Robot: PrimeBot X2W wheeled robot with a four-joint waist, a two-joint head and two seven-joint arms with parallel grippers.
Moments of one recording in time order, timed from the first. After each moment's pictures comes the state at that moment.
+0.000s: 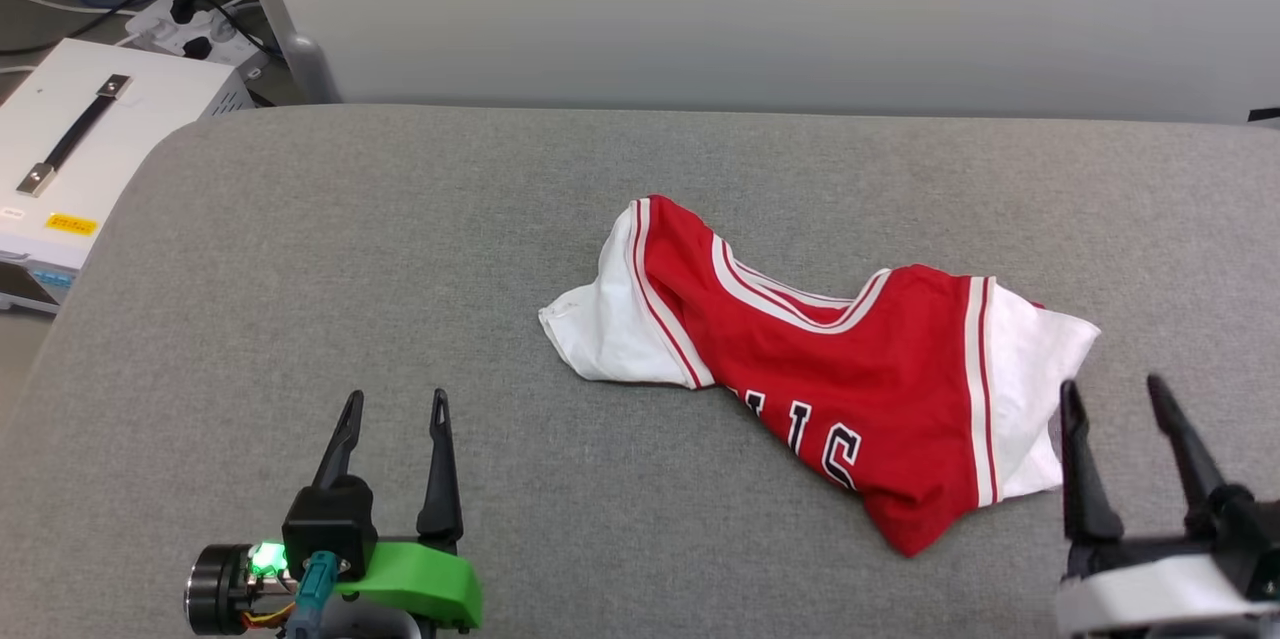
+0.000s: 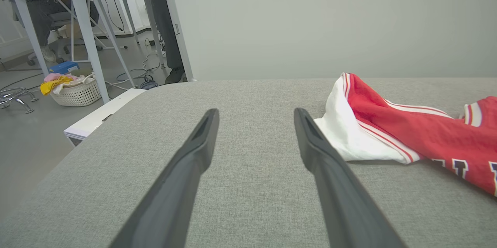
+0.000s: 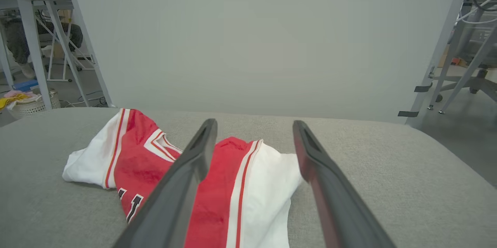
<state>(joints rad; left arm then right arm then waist) 0.02 0.10 -0.11 0.10 -0.08 0.09 -0.26 0.13 -0.05 -0.08 -0.10 0.09 0.13 -0.26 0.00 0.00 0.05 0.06</state>
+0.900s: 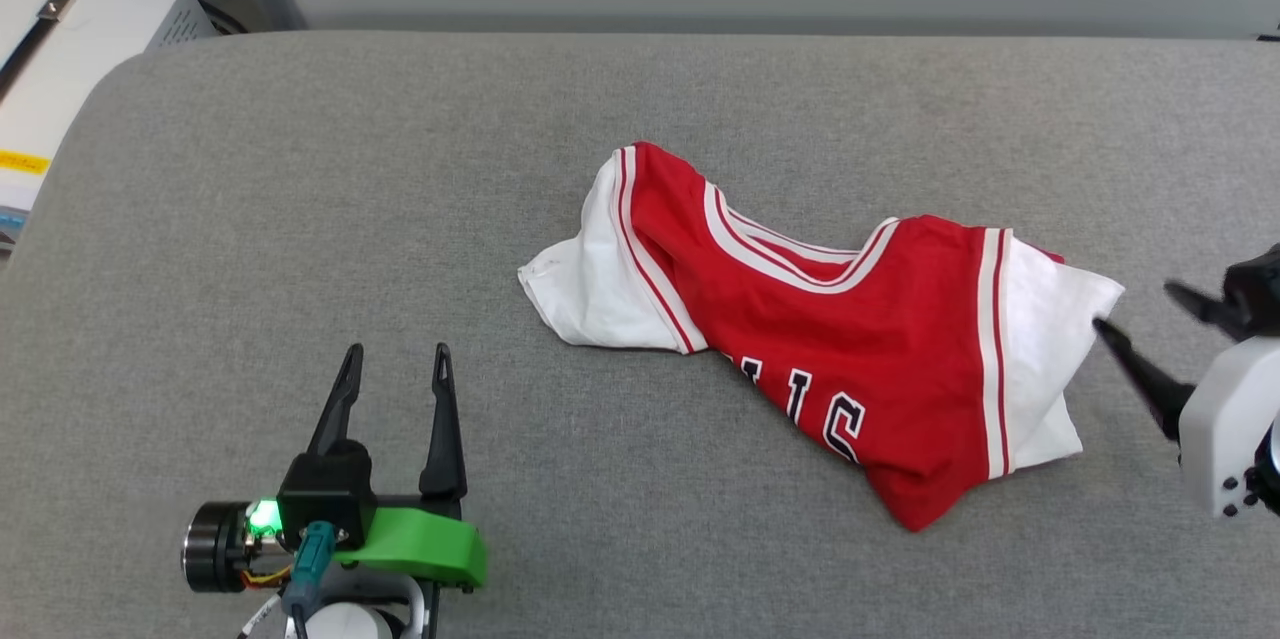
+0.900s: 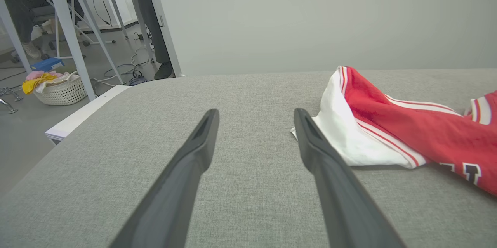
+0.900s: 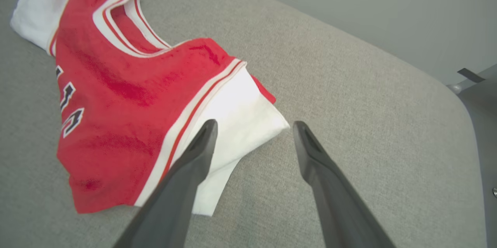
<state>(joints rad) -0.02 0.07 -0.08 0.06 -0.04 0.07 -0.26 -0.23 -0.69 0.27 -0.05 0.53 0.13 0.37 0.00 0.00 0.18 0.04</state>
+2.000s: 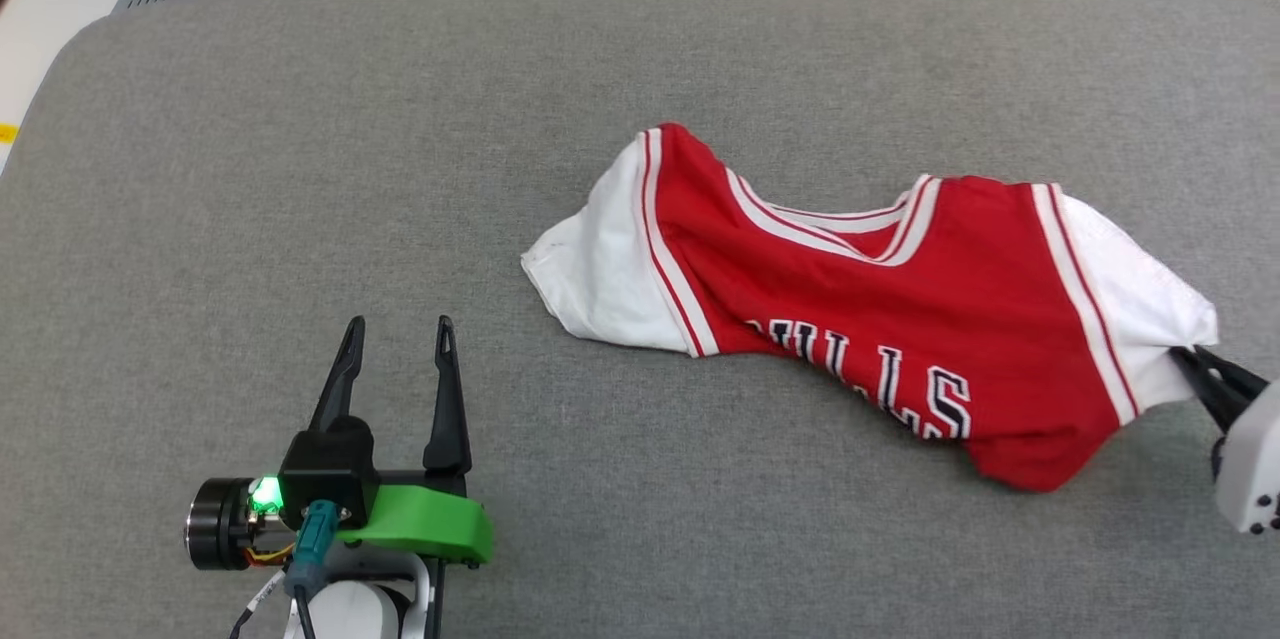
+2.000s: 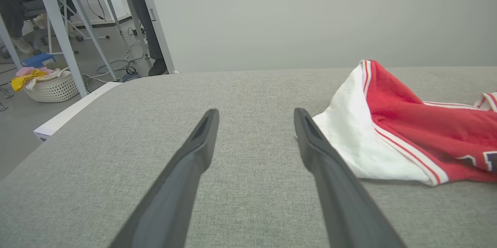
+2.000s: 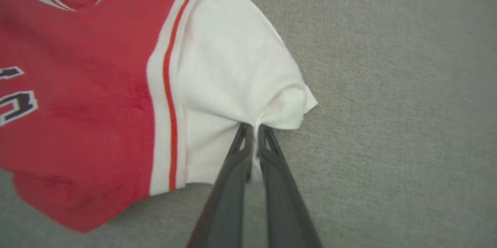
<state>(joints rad) -0.06 0.06 -0.08 0.06 -0.04 0.07 -0.26 -0.26 -0.69 0.34 0.28 0.69 0.13 0.19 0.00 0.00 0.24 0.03</state>
